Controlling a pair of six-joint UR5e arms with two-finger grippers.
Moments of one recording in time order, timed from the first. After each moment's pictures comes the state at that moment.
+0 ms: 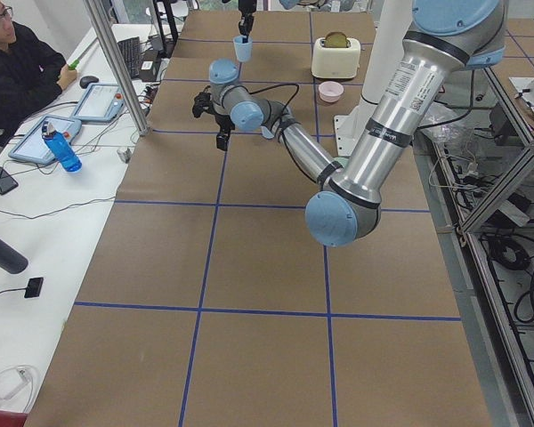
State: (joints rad) left arm -0.98 -2.02 -1.80 -1.70 -2.26 -0.70; right arm 0.93 -1.02 2.00 -1.80 2.17 1.20
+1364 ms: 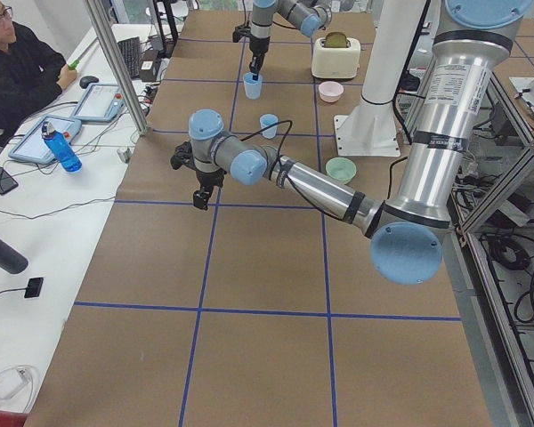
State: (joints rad) left arm -1.25 -1.78 -1.76 -1.71 -2.34 -0.22; right arm 0.63 -0.77 1.86 -1.89 1.87 1.40
